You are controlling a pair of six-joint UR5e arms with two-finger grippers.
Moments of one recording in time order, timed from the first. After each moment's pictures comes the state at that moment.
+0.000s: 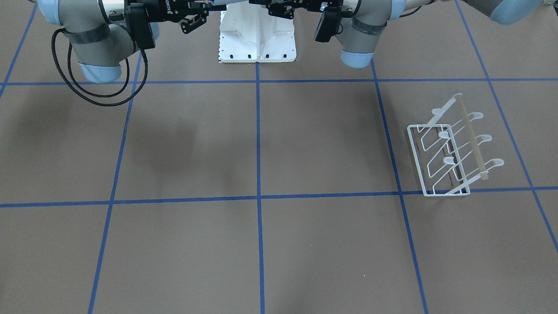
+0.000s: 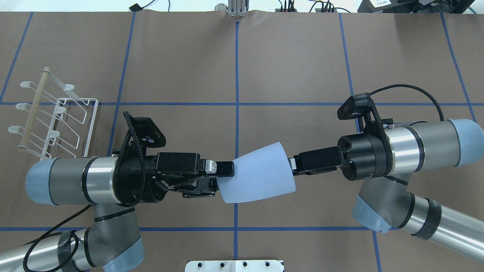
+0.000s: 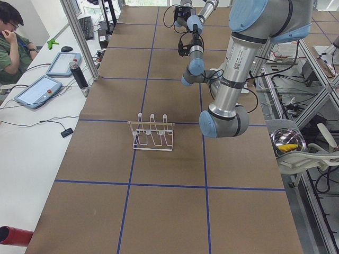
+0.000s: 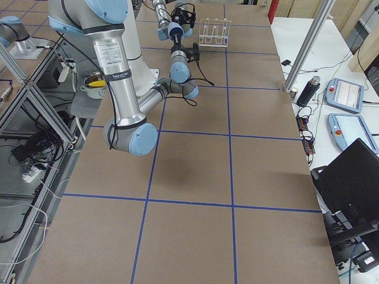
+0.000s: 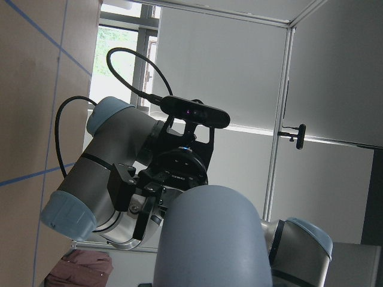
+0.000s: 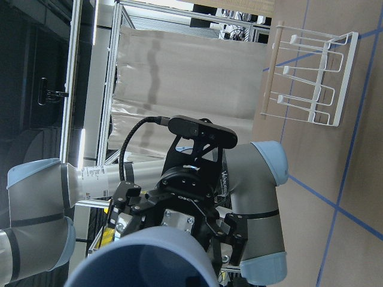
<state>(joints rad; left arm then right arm) -0.37 -2.05 -1.73 -3.45 -1.78 -1.97 0.56 -1.24 1.79 0.27 2.09 1.83</state>
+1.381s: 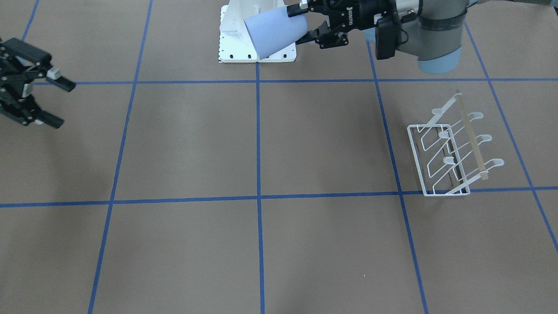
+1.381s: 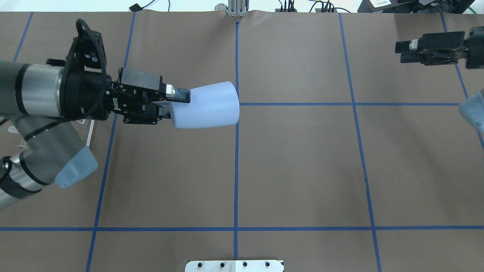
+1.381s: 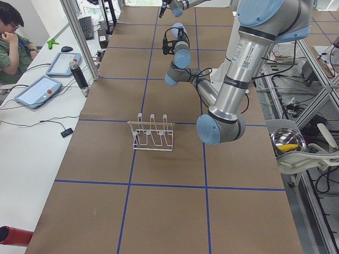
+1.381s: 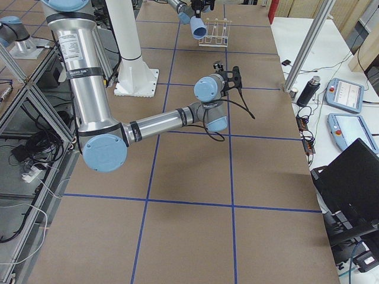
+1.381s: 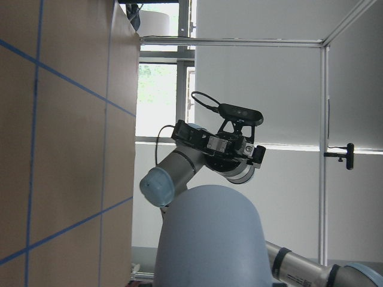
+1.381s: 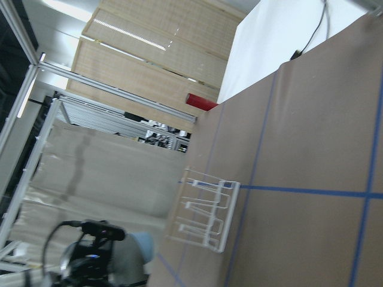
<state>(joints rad) -0.82 -2.00 -1.83 -3.00 -2.25 -1.95 1.24 -1.37 1.62 -0.10 2.44 1.42</state>
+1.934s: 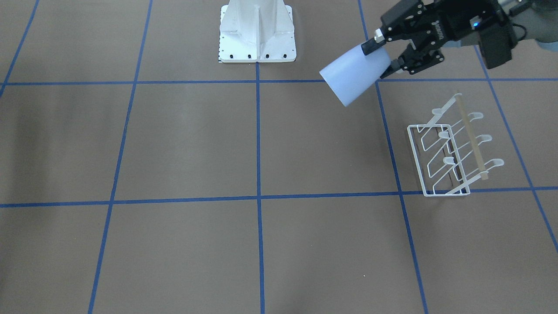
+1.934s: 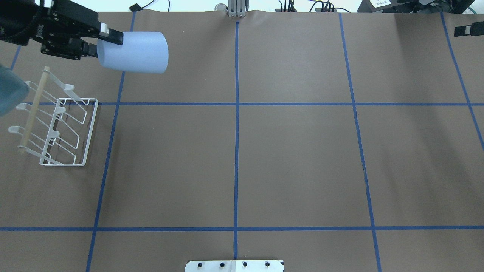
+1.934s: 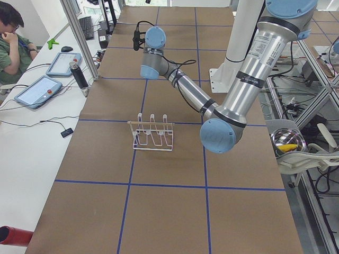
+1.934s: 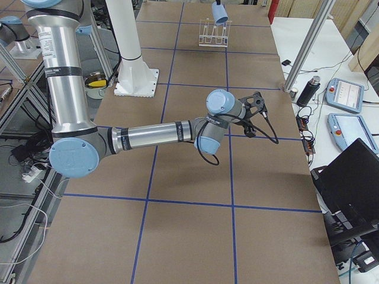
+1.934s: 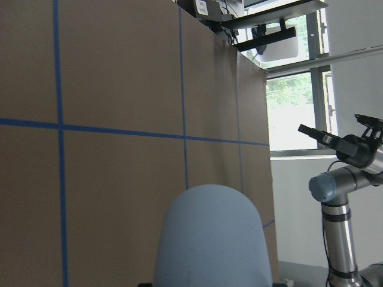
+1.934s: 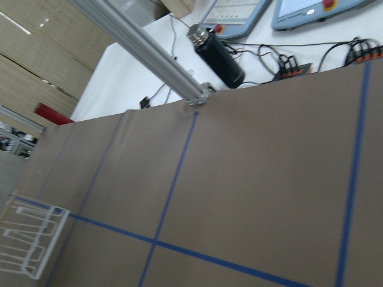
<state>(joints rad) -1.15 -1.99 -1.85 -2.56 -2.53 -1.53 1.41 -1.45 1.60 -0.62 2.31 0.63</state>
